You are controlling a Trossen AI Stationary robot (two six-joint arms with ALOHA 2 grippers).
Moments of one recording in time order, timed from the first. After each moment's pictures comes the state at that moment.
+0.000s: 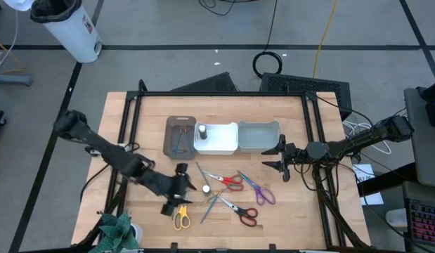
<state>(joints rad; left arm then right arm) -0.53 1.34 0.95 -0.25 -0.18 -0.19 0.24 0.75 0.09 0.59 0.23 0.16</state>
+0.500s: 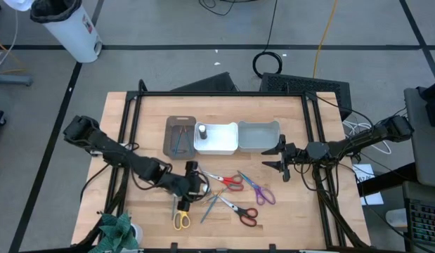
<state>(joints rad) -0.45 1.52 0.95 -0.18 -0.24 -0.14 0.24 0.75 0.09 0.59 0.23 0.16</state>
